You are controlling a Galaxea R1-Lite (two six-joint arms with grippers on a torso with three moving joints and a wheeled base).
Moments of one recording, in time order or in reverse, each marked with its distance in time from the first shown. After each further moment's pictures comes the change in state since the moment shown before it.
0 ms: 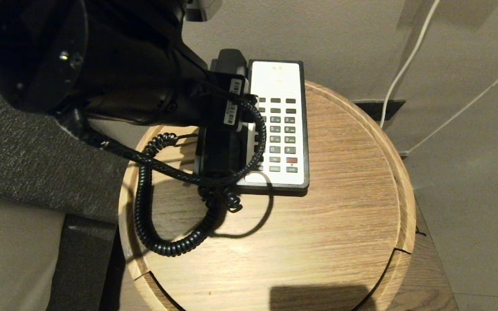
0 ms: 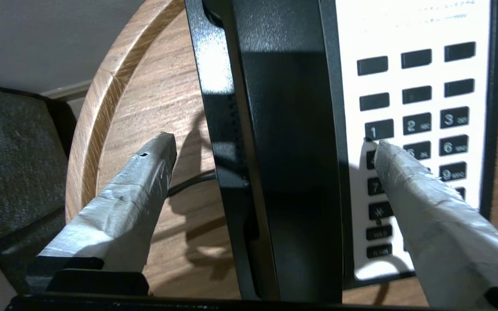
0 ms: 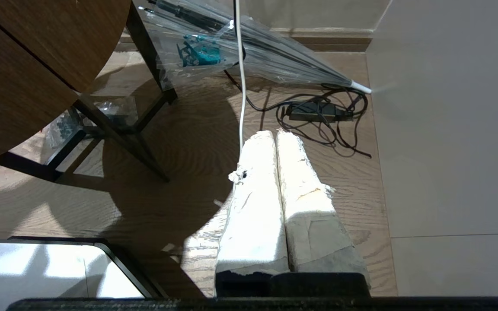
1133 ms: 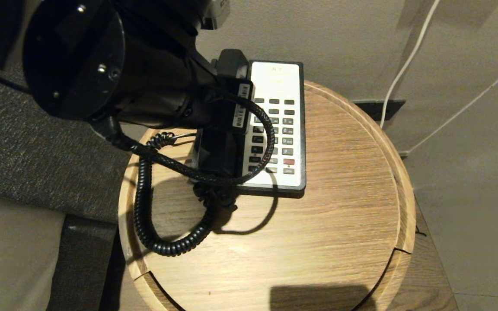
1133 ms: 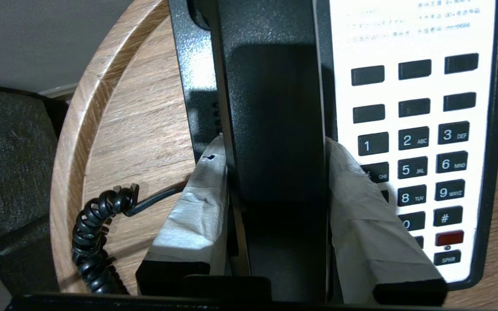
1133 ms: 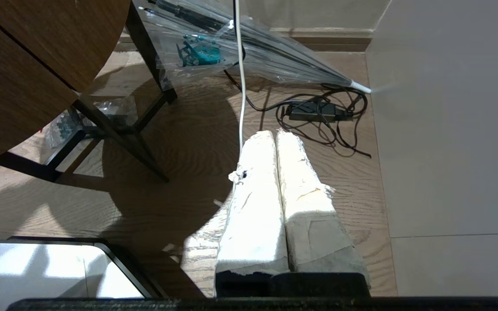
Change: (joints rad) left arm 0.001 0.020 0.000 -0.017 0.009 -0.003; right arm 0.000 0.000 0.000 0.000 0.000 0.000
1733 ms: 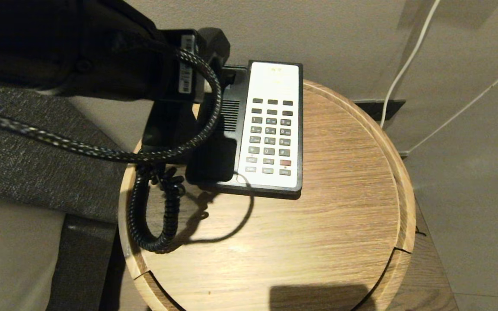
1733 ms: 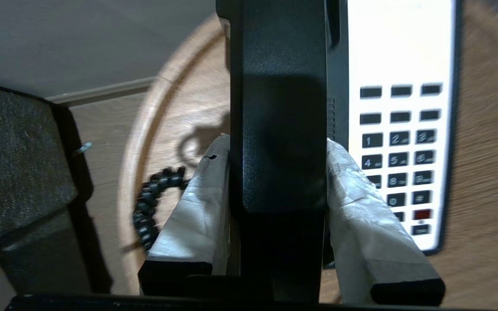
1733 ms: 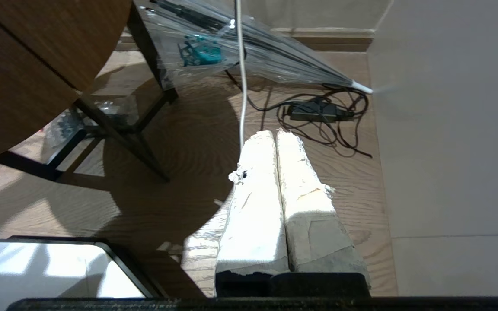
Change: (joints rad) left arm -0.001 -0.137 0.000 0.035 -0.012 -0.017; right arm 0.000 0.000 0.000 0.000 0.000 0.000
